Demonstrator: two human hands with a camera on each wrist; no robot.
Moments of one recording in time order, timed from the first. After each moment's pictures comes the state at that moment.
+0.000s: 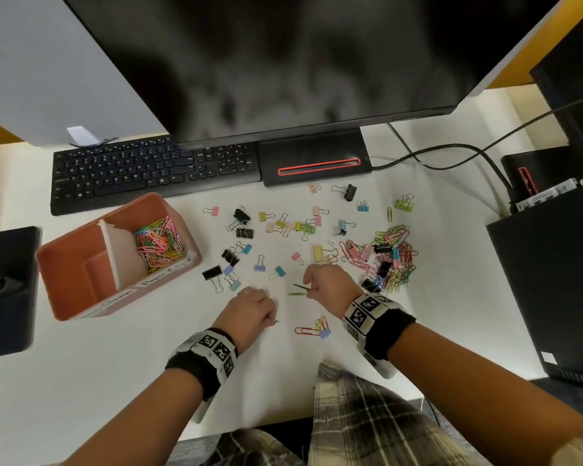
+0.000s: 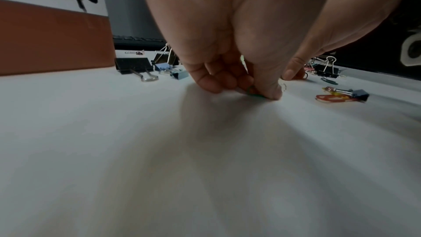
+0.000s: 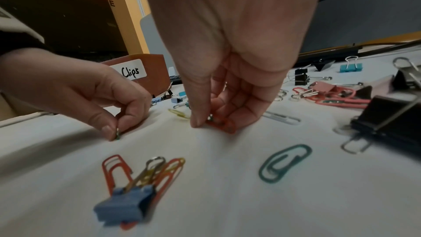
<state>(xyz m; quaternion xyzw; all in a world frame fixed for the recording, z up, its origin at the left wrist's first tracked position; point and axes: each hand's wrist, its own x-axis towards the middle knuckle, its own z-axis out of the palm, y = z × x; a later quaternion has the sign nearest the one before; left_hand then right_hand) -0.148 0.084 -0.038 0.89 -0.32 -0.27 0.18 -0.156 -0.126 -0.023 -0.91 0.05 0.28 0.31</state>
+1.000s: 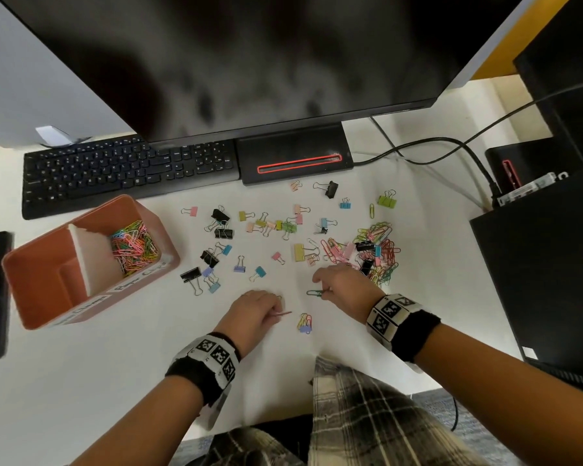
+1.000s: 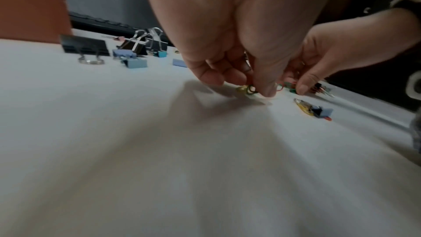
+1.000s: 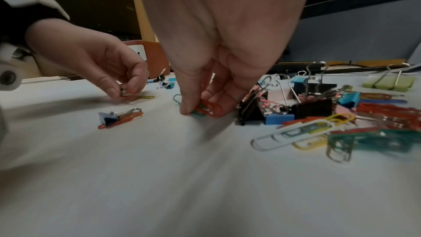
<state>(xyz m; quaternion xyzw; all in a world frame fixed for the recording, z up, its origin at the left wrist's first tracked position) -0.161 0.043 -0.032 0.88 -0.28 -0.27 0.27 -0.175 -0.186 -0.018 -0.92 -0.05 0.30 0.25</state>
